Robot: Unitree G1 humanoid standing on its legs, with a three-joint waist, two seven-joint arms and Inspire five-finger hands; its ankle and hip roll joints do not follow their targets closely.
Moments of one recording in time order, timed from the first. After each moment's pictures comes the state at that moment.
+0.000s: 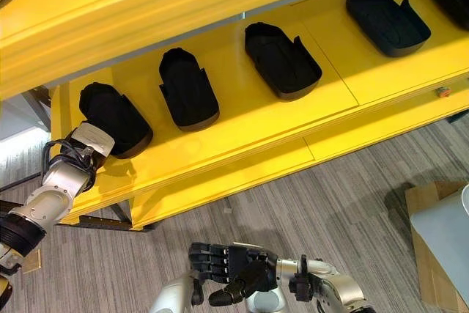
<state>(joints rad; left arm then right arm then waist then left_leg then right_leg) -0.58 0.93 -0.60 0.34 1.32 0.22 -0.42 0.04 -0.57 0.37 0.13 0.71 0.40 0.97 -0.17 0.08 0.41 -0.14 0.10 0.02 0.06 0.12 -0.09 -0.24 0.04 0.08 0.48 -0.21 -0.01</state>
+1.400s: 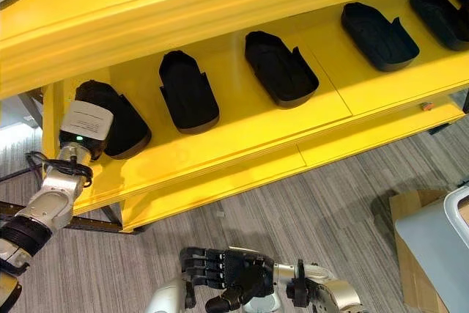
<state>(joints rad) -0.60 0.88 -0.64 0.42 1.05 0.30 0.14 0.06 -0.54 0.39 0.13 0.71 0.37 1.00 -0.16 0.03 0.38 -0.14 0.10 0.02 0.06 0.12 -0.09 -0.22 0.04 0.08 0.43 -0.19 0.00</state>
